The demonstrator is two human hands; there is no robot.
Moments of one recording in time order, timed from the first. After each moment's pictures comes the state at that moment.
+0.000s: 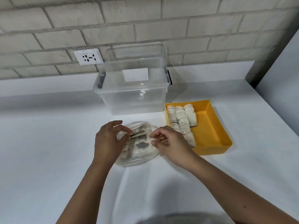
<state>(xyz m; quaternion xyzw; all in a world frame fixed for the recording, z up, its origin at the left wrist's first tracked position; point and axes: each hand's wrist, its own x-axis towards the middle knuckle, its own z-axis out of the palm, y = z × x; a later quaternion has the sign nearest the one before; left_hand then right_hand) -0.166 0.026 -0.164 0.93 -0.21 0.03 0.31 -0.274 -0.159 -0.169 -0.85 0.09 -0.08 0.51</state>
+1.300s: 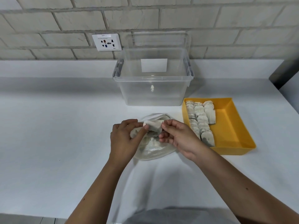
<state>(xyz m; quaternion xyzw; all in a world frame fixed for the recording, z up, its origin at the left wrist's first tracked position) -0.176 0.046 -0.180 0.89 -0.15 -0.01 0.43 -0.230 -0.133 -0.180 -0.53 0.20 0.01 0.83</state>
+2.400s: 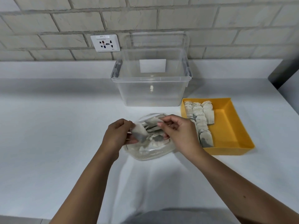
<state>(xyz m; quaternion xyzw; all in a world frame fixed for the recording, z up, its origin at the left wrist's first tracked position) -0.159 0.048 -0.146 0.73 0.05 -0.22 0.64 -0.236 -0.131 -0.169 -0.75 0.14 -0.18 0.62</state>
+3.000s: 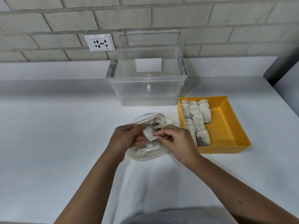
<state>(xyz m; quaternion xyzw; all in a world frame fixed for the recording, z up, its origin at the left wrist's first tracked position) -0.165 0.027 -0.159 0.70 0.04 -0.31 0.65 -0.253 -0.138 -0.194 -0.86 0.04 -0.18 0.47</state>
